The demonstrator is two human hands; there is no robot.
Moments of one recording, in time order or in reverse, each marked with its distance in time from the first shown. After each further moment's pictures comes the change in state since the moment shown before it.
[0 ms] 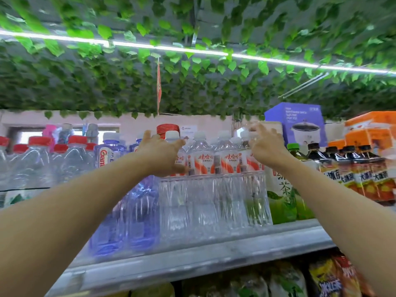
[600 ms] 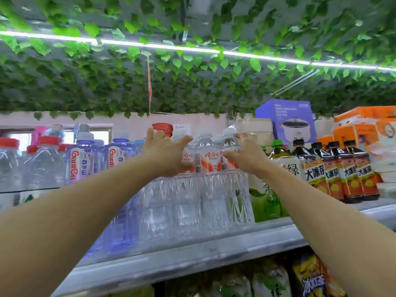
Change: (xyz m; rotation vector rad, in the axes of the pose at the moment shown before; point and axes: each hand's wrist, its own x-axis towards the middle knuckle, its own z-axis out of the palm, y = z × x) left_hand 0.019 0.052 -0.006 -0.026 0.075 -0.019; right_hand -0.014 0.015 0.008 0.259 -0.116 -0.039
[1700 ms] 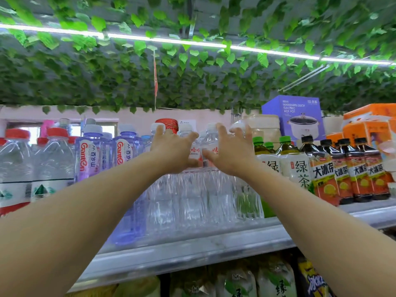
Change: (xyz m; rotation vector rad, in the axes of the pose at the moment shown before) left_hand 0.000 0.000 0.009 -0.023 0.050 0.037; right_hand -0.004 -0.033 0.034 -0.643 0.077 -0.214
